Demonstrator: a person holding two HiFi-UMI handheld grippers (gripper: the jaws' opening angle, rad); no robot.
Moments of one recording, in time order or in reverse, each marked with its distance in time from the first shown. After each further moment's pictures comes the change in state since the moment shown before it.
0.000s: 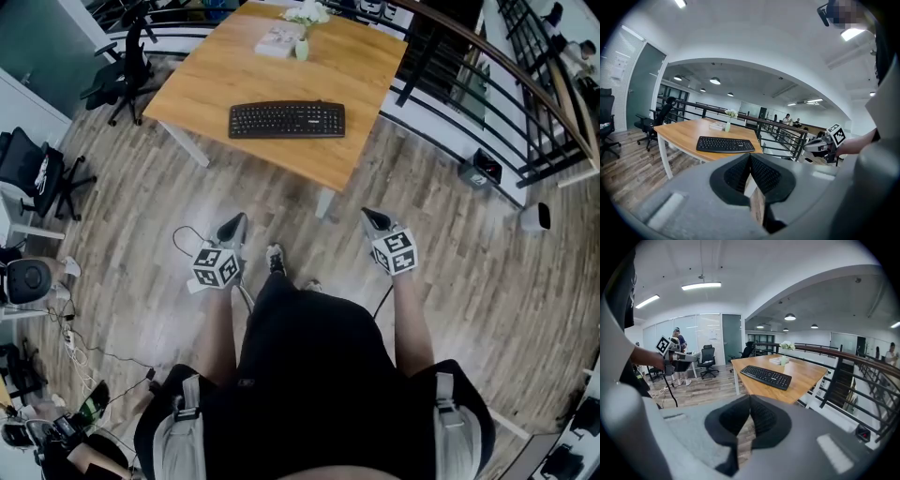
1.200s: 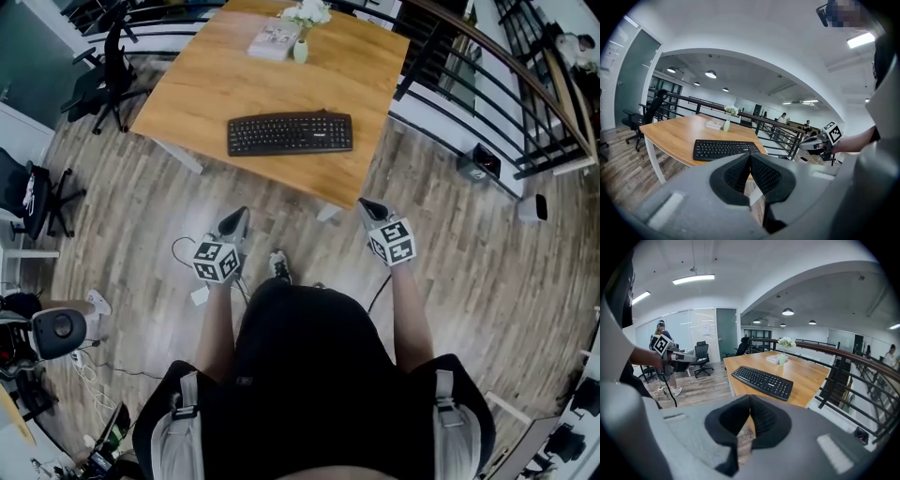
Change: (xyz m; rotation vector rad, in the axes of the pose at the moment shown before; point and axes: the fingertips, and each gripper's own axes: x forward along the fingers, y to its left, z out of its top) left arm 0.095 0.097 0.043 -0.011 0.045 -0.101; right arm 0.115 -0.035 0.067 0.022 0.060 -0.042
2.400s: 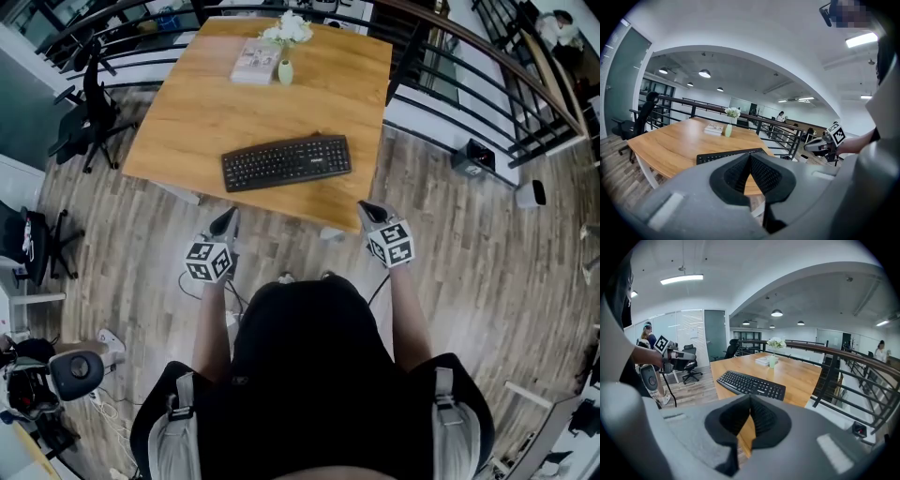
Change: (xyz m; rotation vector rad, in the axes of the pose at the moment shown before) left arm 0.076 0.083 0.058 0.058 0.012 -0.049; right arm 0.057 -0.048 0.031 0.075 -0.021 -0.112
